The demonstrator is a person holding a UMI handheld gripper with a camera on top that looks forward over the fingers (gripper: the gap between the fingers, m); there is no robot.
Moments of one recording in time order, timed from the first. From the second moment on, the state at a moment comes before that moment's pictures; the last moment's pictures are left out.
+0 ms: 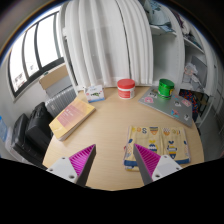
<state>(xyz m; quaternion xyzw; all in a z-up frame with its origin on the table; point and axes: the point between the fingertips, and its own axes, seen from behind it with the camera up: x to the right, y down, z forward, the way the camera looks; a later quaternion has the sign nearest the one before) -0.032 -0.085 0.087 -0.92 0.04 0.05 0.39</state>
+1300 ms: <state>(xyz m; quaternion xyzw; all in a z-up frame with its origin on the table) 0.116 -0.040 0.079 -0.88 0.11 0.01 0.47</state>
